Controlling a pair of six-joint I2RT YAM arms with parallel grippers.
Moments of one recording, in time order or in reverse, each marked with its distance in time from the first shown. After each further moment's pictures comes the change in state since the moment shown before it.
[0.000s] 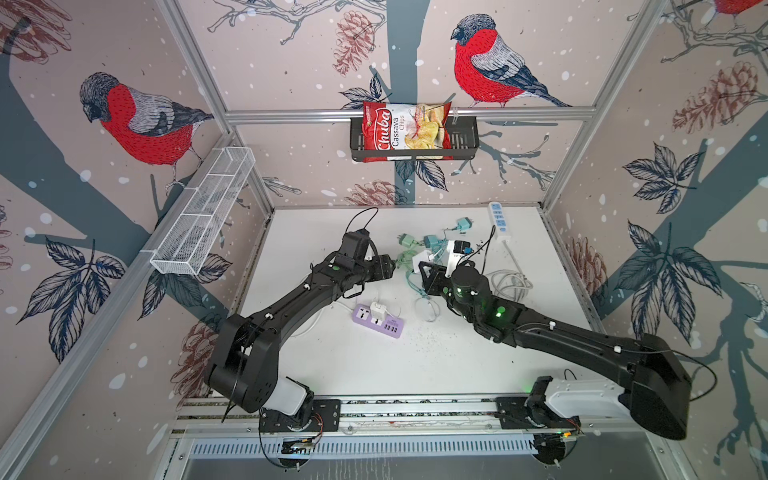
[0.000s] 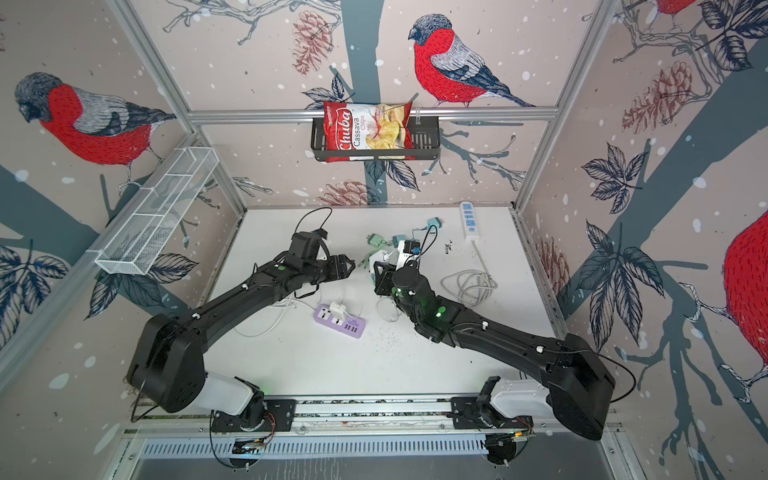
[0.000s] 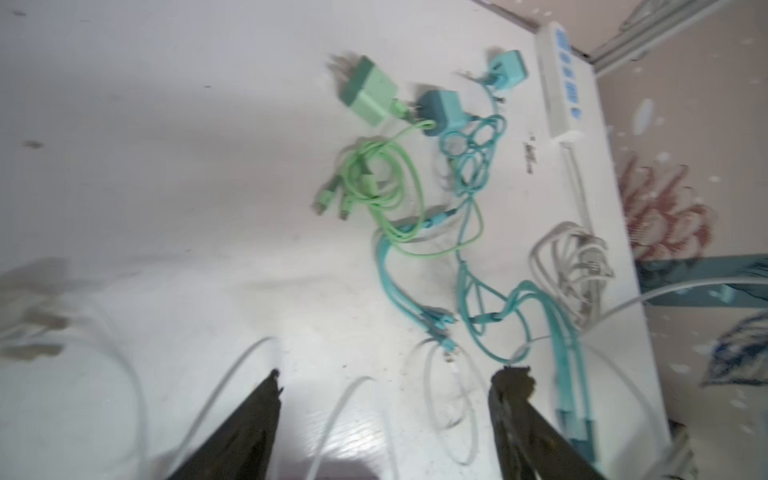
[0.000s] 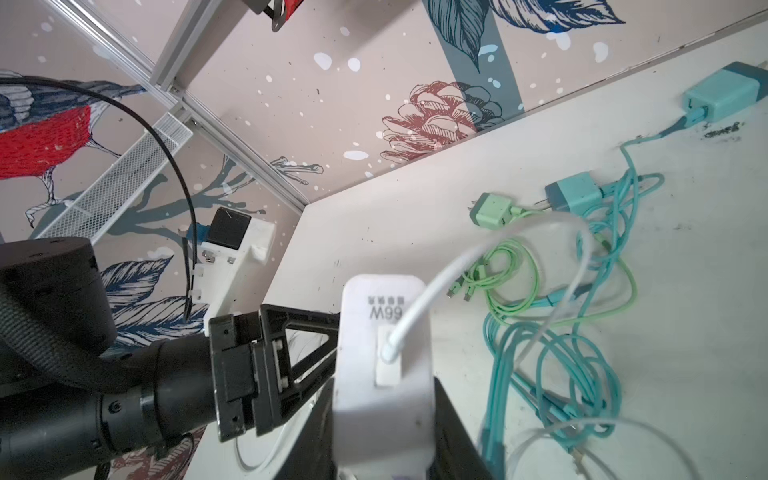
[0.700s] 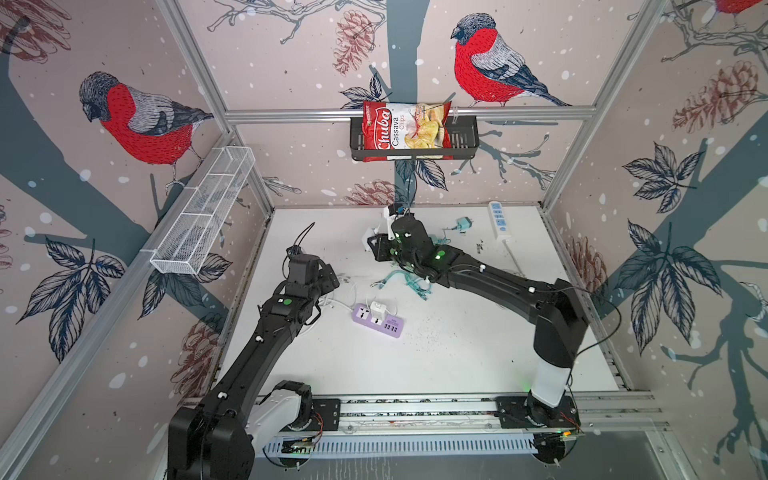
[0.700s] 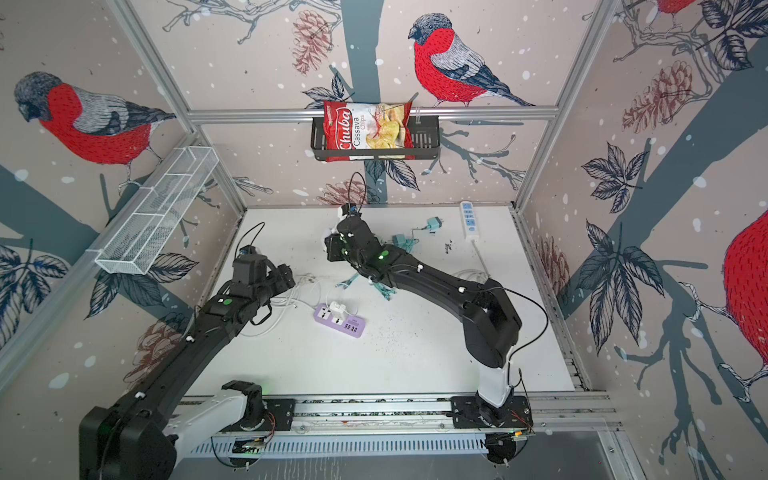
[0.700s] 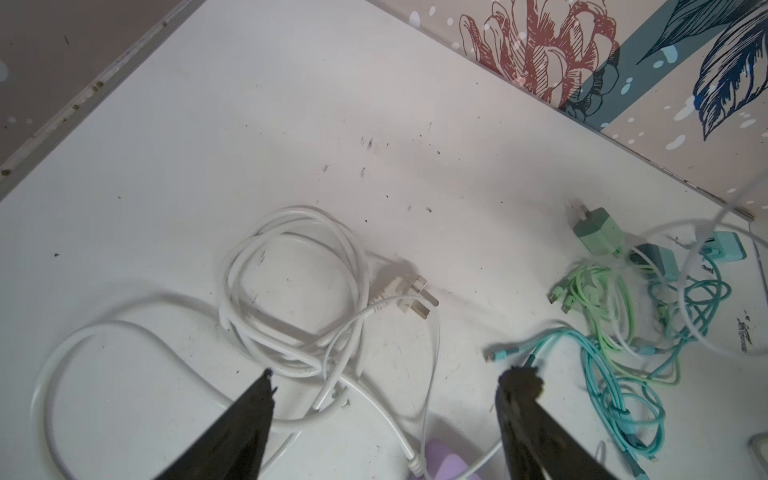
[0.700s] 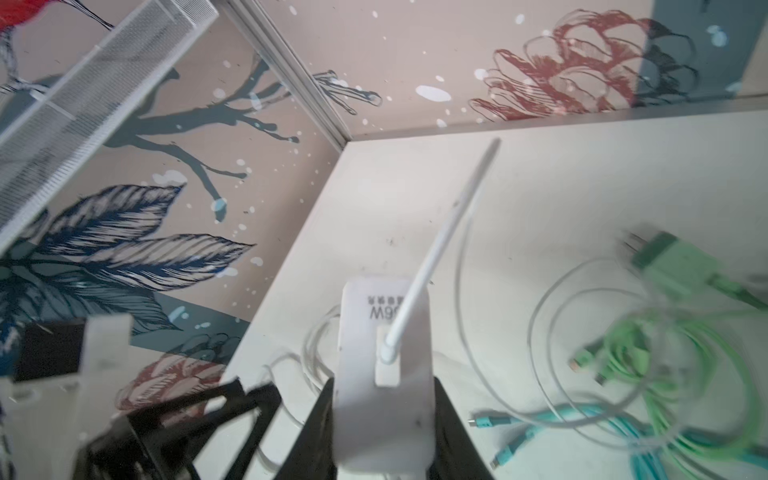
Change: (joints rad) left arm 0.272 -0.441 -0.298 -0.075 -0.264 0.011; right arm -0.031 0.632 0.858 -0.298 -0.298 -0.167
